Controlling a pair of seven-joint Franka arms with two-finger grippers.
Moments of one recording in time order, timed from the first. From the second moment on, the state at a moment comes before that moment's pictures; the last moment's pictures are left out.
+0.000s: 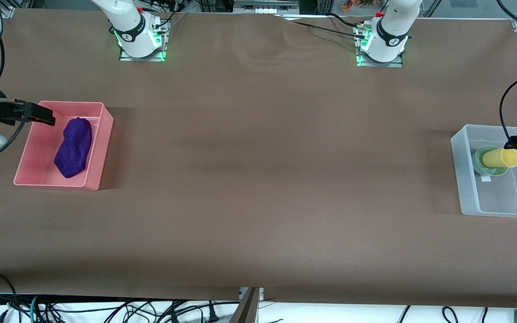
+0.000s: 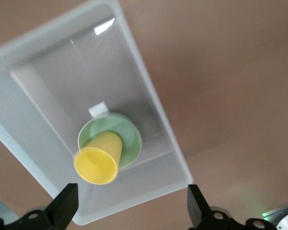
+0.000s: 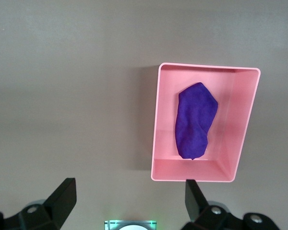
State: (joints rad) left arm 0.78 0.50 -0.60 -1.44 0.42 1.59 0.63; right arm 0.00 0.22 0.01 -1.36 -0.05 1.40 -0.01
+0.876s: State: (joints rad) left arm 0.71 0.34 -0.88 -1.41 0.22 1.47 0.17; right arm 0.00 0.22 0.01 -1.36 -0.05 1.40 -0.01
